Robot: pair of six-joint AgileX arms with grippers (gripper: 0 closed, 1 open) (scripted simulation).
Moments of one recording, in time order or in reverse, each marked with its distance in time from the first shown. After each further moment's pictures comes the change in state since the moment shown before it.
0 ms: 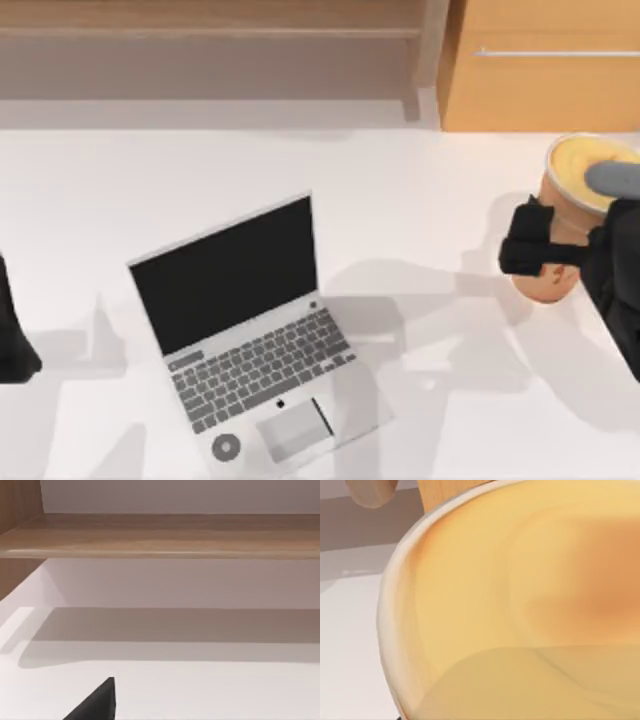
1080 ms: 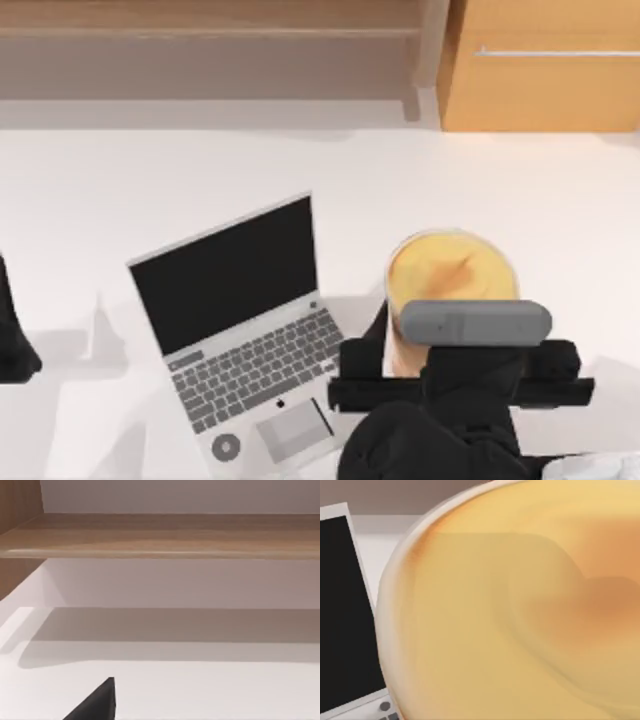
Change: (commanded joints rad) left arm 0.000 0.000 0.000 0.000 0.000 0.000; right arm 0.734 0.122 0.230 -0.514 0.657 0.454
